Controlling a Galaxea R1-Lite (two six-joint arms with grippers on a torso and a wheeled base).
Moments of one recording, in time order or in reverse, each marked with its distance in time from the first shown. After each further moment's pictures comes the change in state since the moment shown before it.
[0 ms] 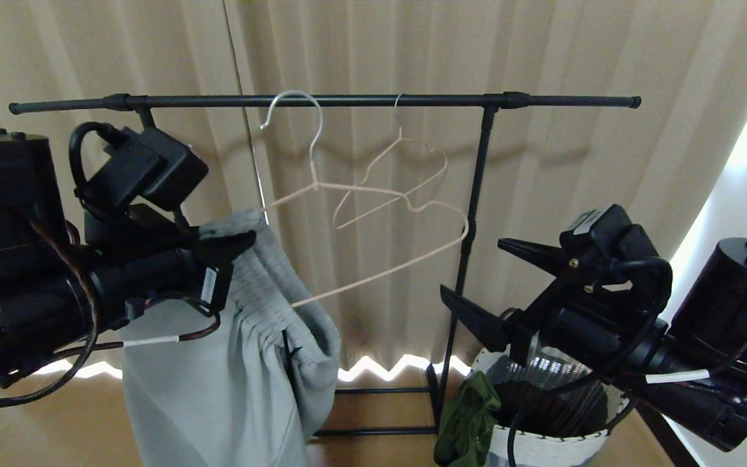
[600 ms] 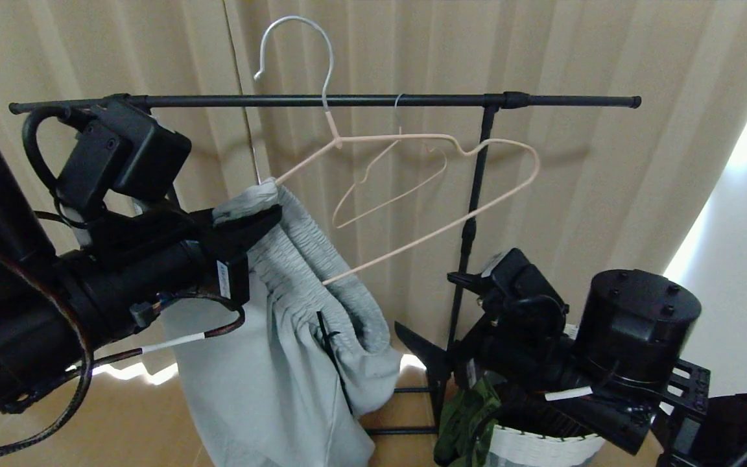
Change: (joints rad) left arm -0.091 -0.003 0.100 -0.299 -0.041 -0.042; right arm 0.050 0.205 -0.043 -0.071 0.007 0.001
